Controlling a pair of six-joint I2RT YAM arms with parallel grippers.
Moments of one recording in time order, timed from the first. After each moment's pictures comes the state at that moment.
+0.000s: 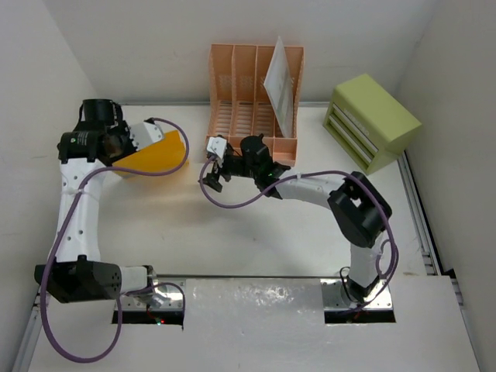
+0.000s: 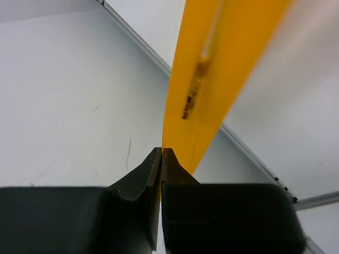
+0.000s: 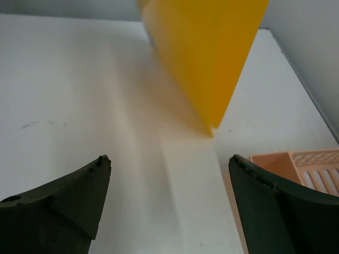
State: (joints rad) left arm 0.10 1.28 1.49 -1.08 -0.07 1.19; right arm 0.78 1.89 1.20 0.45 -0.48 -0.36
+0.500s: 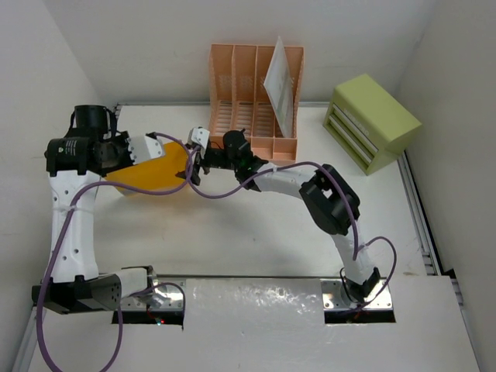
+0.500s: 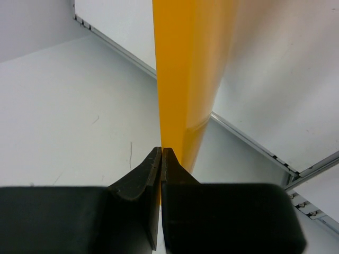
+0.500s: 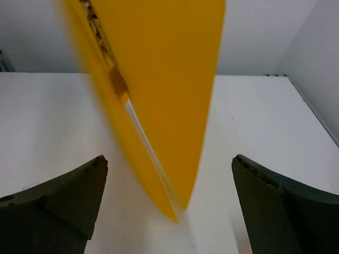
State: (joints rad) left arm 0.10 1.20 1.59 -1.33 0.03 1.35; right arm 0.80 2.16 1.49 0.62 -0.56 -0.21
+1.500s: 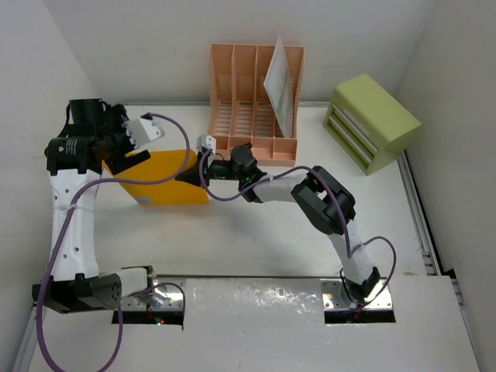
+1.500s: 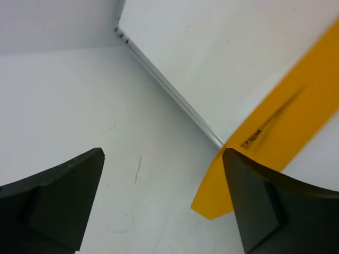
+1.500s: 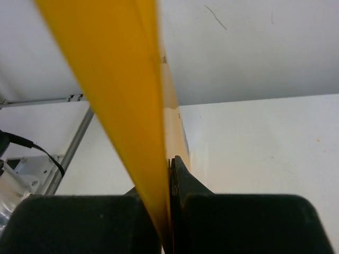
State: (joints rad) left arm 0.10 1.21 1.58 -1.16 0.09 1.22; right arm 0.82 2.21 1.37 1.04 -0.74 0.20
